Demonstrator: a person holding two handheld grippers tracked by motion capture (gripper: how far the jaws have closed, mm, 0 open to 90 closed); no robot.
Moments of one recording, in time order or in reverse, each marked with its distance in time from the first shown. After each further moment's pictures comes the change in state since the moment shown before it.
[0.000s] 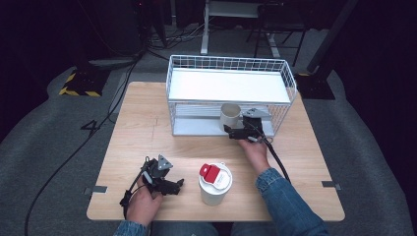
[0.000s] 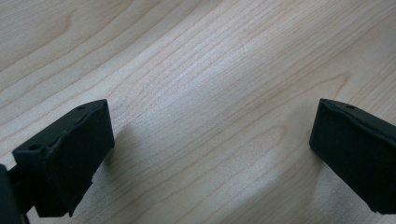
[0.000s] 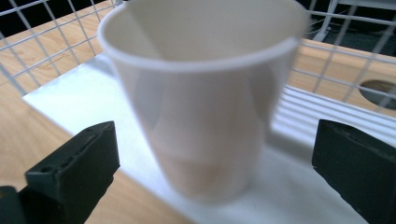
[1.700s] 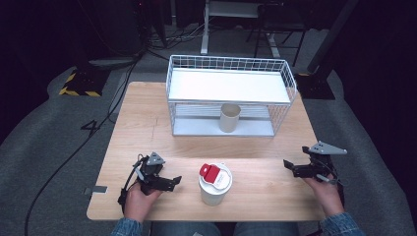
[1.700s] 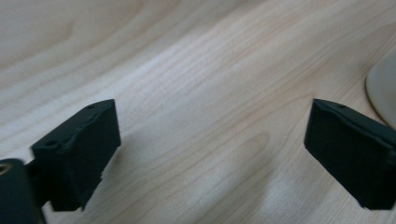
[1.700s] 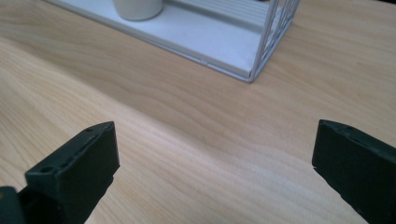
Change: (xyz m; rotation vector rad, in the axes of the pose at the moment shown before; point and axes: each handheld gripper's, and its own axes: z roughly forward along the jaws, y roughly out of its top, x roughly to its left) left arm 0.018 -0.003 -0.007 -0.044 -0.144 -0.065; right arm -0.068 -0.082 -0.196 0.128 -0.054 -0.022
